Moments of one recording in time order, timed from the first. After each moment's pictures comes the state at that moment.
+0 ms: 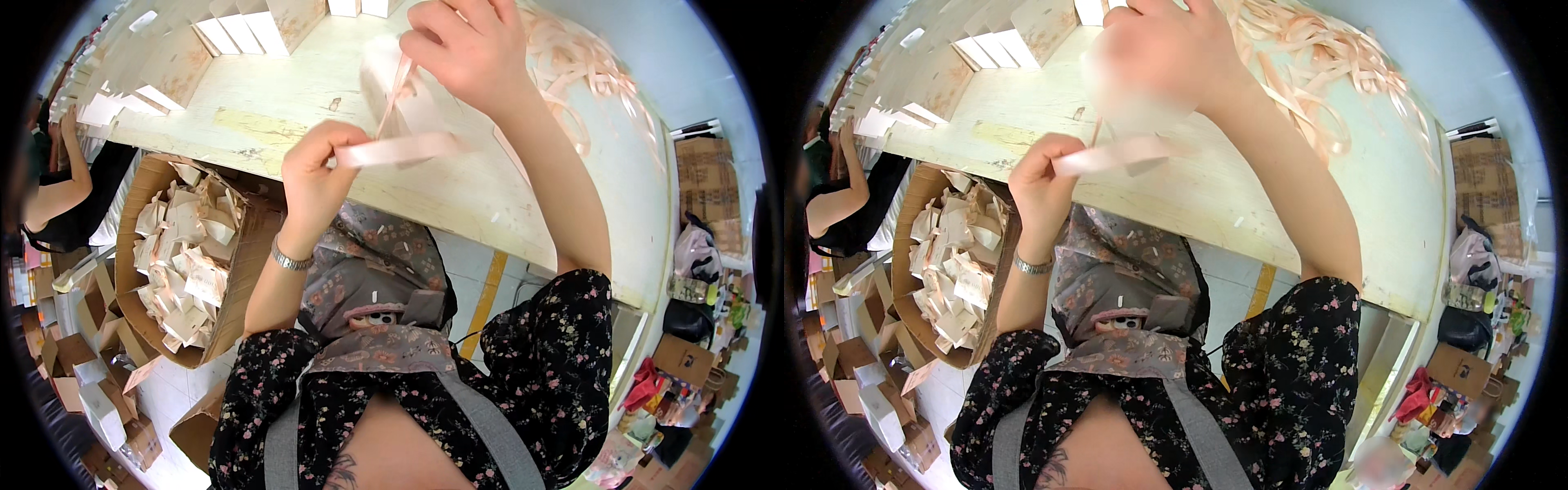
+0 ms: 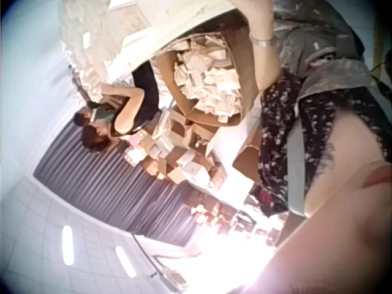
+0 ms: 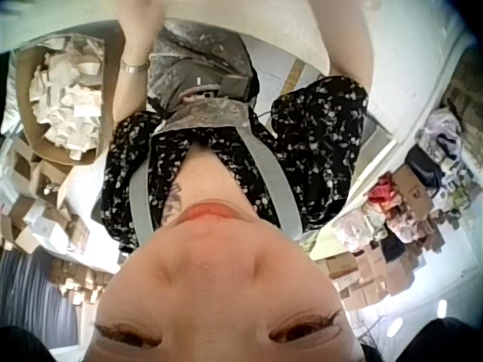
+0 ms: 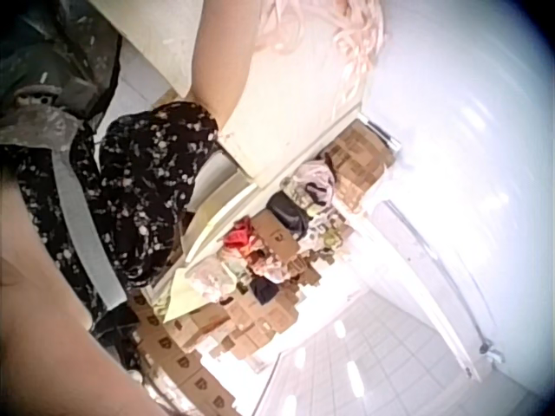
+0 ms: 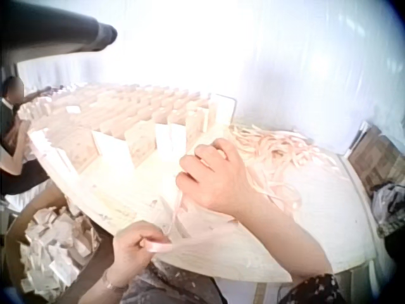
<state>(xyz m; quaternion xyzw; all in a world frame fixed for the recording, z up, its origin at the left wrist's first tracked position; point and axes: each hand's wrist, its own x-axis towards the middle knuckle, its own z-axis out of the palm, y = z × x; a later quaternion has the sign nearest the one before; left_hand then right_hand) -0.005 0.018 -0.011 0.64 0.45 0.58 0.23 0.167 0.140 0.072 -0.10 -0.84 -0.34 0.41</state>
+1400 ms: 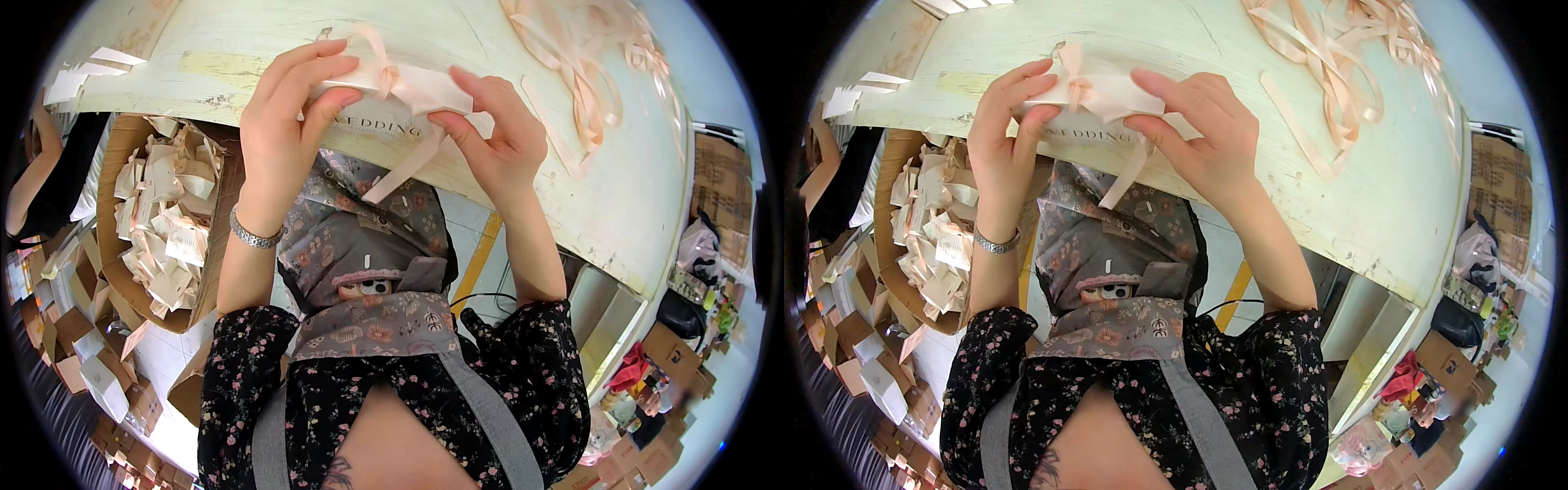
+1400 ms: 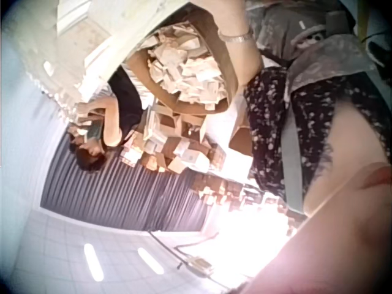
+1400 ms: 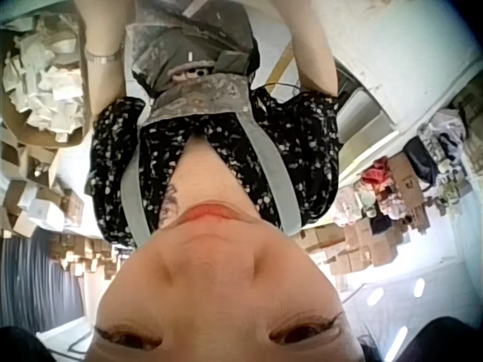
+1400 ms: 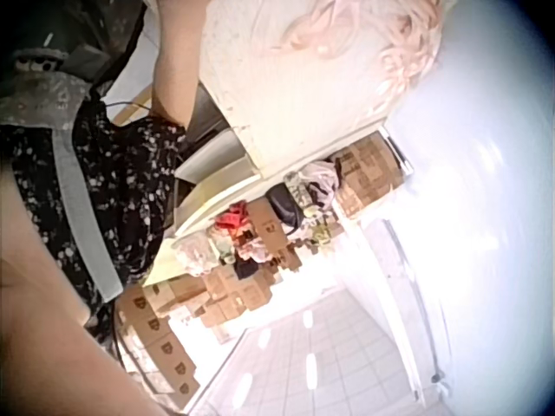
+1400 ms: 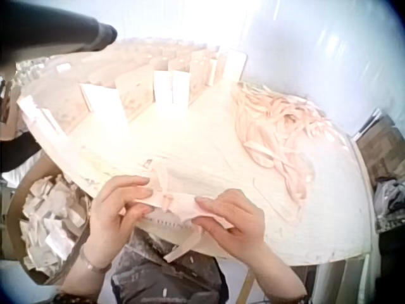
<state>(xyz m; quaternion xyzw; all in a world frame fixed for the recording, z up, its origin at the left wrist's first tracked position) -0.018 0.020 -0.021 0.69 0.51 0.50 0.09 0.198 0.050 -0.034 -0.36 -0.76 0.23 0.48</state>
